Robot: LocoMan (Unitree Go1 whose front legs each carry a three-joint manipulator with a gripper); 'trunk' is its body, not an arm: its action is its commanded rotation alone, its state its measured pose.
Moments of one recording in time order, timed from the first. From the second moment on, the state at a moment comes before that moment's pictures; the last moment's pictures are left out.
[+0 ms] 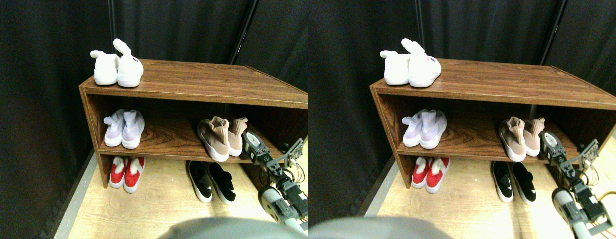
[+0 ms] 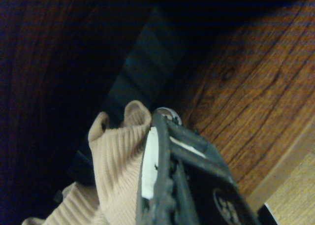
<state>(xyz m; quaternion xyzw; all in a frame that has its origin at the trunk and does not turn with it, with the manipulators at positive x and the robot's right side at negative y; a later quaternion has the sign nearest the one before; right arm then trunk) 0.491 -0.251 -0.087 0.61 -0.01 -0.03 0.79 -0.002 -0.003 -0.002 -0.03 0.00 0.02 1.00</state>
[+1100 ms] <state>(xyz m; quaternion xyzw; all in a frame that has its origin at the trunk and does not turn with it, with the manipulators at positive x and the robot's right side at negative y) 0.455 -0.274 -0.050 0.56 -0.06 0.04 0.83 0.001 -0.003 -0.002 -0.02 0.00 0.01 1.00</state>
